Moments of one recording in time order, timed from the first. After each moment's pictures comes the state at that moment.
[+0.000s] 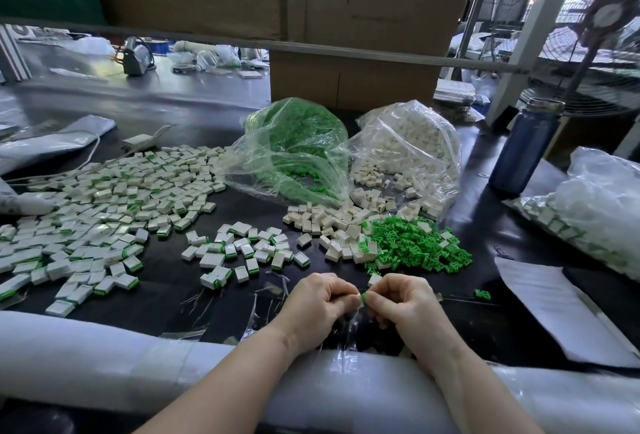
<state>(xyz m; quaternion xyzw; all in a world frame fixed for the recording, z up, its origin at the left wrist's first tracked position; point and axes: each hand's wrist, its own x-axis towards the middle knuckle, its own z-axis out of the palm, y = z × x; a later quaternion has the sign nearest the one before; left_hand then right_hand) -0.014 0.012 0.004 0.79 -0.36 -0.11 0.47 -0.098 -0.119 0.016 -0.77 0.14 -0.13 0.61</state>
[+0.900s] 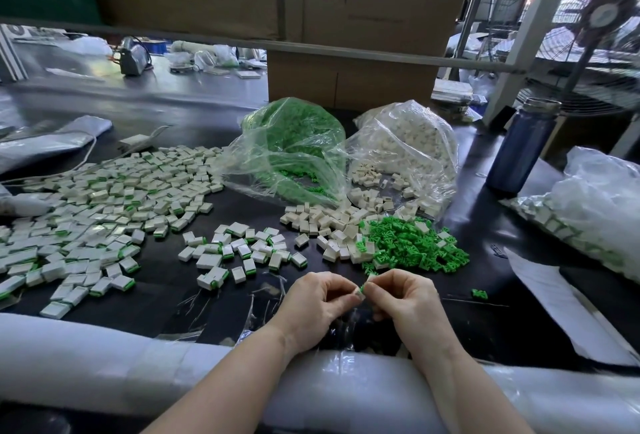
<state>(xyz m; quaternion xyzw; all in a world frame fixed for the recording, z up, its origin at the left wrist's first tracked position) -0.015 0.009 0.003 0.76 -0.34 -0.15 0.53 -0.095 -0.120 0.008 -0.72 0.15 -0.20 0.64</state>
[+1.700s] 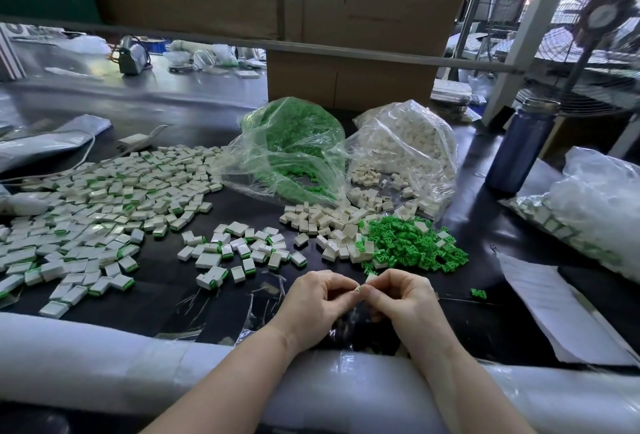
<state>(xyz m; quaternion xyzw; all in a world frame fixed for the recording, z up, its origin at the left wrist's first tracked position) -0.017 0.008 0.005 0.77 -0.34 -0.12 0.53 -0.095 -0.119 0.010 -0.73 0.14 -0.17 0.65</state>
